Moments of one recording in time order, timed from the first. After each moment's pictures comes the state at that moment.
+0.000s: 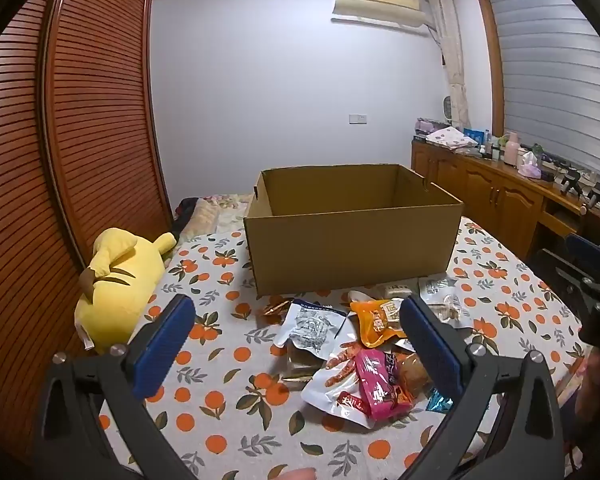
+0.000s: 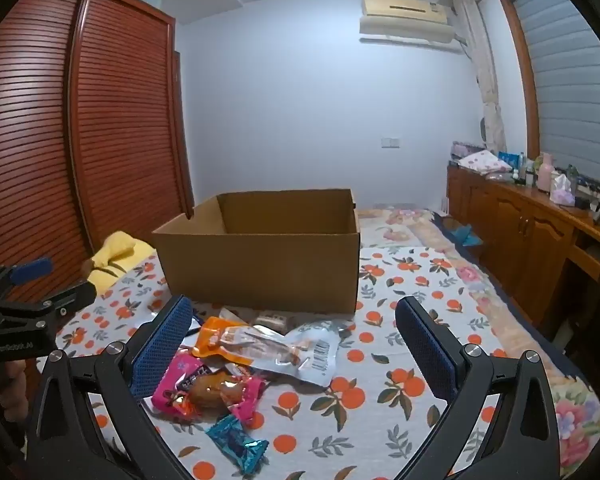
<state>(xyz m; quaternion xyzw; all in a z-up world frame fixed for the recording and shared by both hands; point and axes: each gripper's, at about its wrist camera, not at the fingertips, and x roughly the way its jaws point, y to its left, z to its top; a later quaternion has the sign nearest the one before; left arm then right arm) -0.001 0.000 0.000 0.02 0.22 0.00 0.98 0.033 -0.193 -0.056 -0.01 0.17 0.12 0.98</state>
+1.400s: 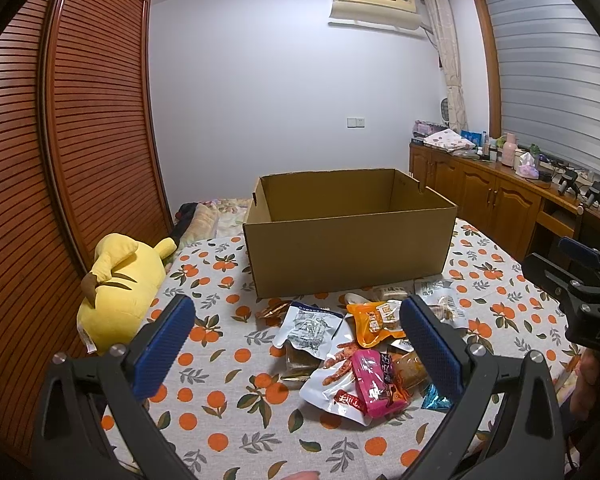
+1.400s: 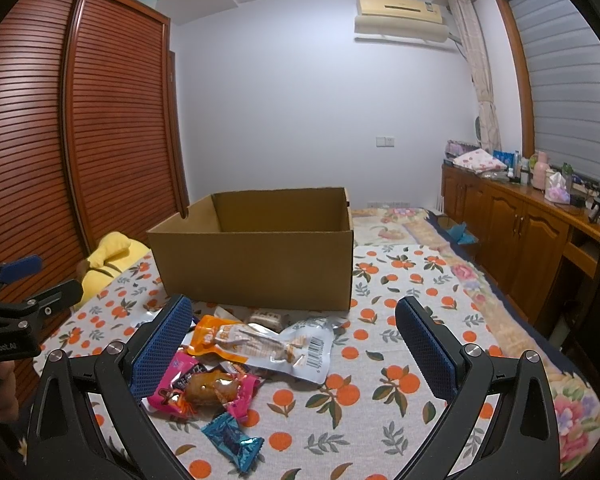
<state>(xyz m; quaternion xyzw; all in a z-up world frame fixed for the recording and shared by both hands) -0.002 -0.003 0.003 0.02 0.22 -0.01 0.98 0.032 -0.196 -0.057 -0.01 0.17 0.11 0.98</state>
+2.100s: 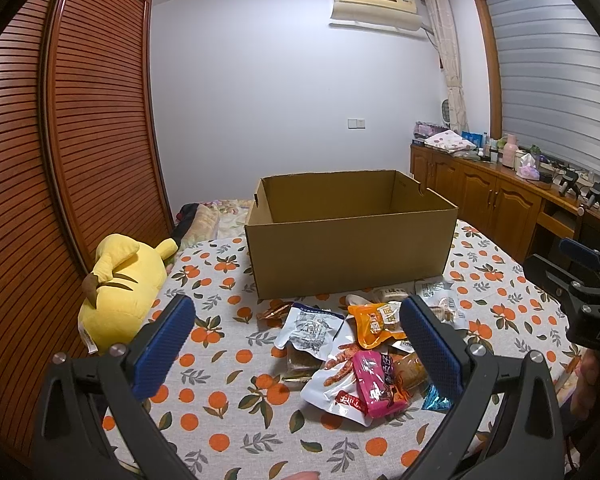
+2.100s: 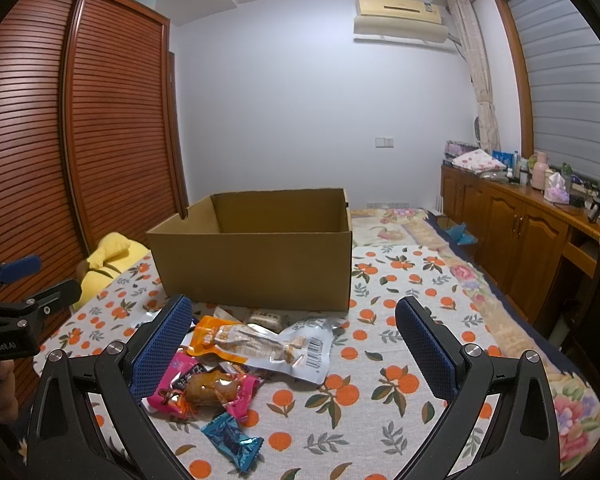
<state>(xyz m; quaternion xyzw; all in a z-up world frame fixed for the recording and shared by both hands) -0.005 -0.005 0.005 0.02 0.22 -0.01 0.98 0.032 -0.195 -0.056 -0.01 0.17 0.11 0.98</state>
